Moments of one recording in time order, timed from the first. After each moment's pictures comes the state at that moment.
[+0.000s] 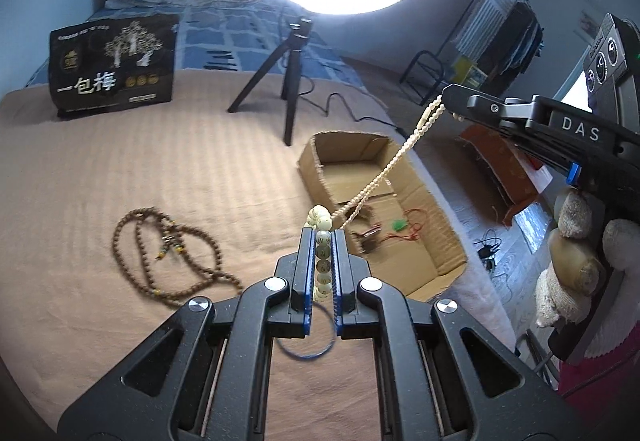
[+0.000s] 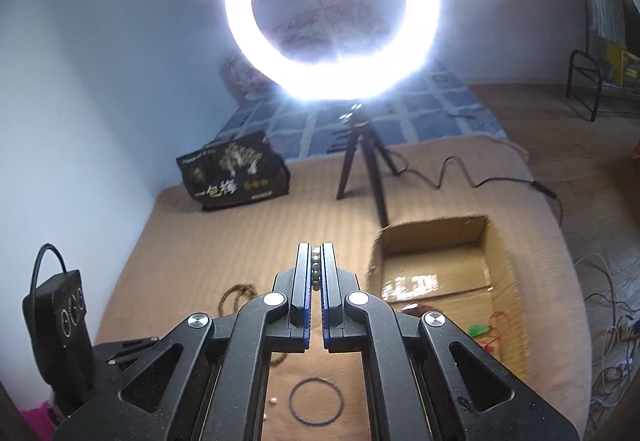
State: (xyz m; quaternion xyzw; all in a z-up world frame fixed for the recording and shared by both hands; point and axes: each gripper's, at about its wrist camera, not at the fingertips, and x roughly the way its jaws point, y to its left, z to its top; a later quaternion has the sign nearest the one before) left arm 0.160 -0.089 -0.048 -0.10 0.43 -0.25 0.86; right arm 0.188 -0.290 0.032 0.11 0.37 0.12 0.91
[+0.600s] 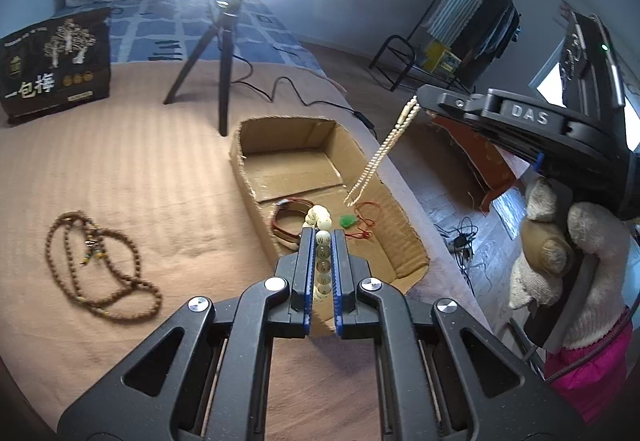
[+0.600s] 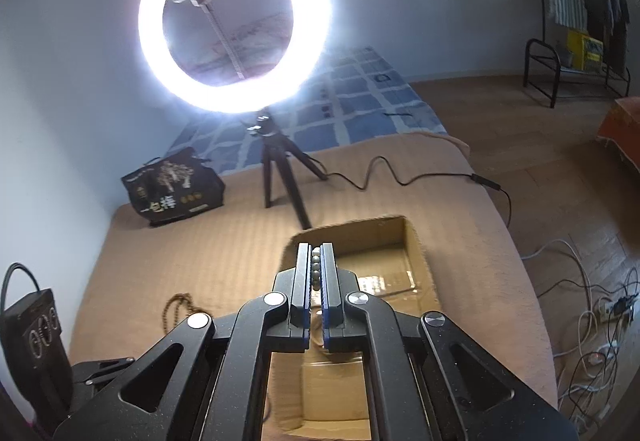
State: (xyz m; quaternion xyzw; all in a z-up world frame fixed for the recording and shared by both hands) left arm 0.165 -0.163 -0.059 -0.10 0.44 -0.30 0.84; right arm 0.199 -0.365 0.010 0.12 0.39 0.05 0.91
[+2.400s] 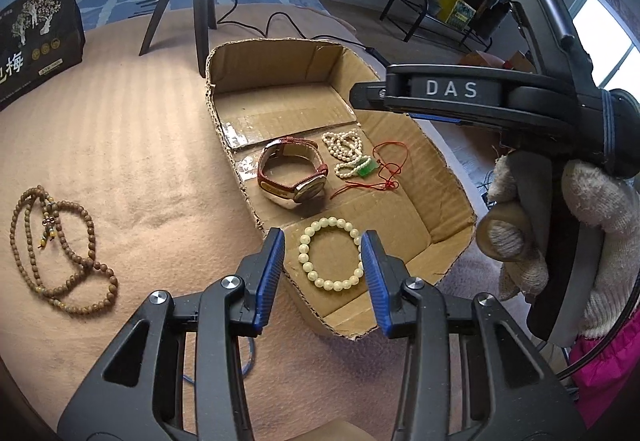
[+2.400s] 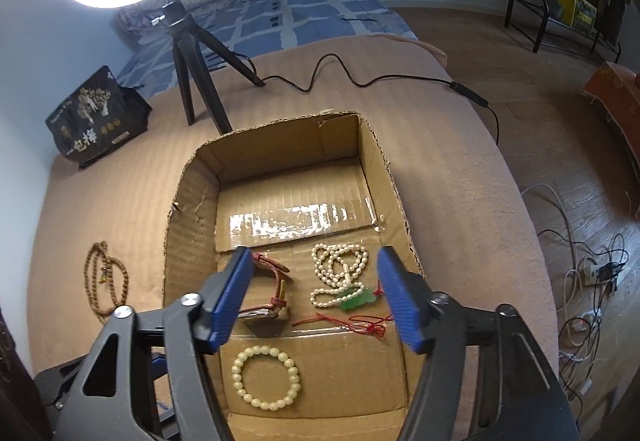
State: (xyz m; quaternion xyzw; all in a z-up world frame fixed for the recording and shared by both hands) left arm 0.170 -0.213 -0.123 -0.03 0.50 -0.28 0.82; right arm 0.227 -0.376 -0.092 0.09 0.51 0.00 0.86
